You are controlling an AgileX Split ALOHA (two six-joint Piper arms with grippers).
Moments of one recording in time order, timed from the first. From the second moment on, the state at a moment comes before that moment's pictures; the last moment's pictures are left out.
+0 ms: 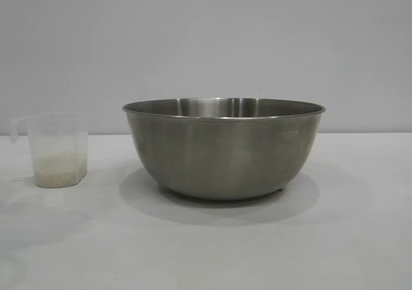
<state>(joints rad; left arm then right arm) -0.31 1.89 -0.20 -0.17 -1.14 0.11 0.37 0.04 -0.49 -0.02 1.14 0.01</state>
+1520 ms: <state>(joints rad) -0.31 2.05 -0.43 -0.24 -1.15 0.11 0.37 0.04 -0.49 -0.02 1.14 0.01</state>
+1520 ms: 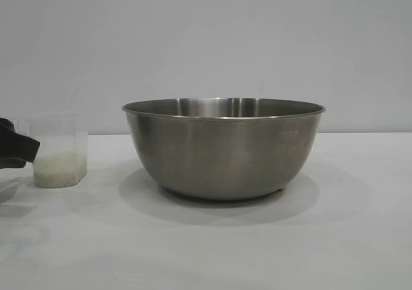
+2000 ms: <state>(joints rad) -0.31 2.05 -0.47 -0.24 -1.15 0.11 0.37 0.04 -0.49 -0.02 1.14 0.01</state>
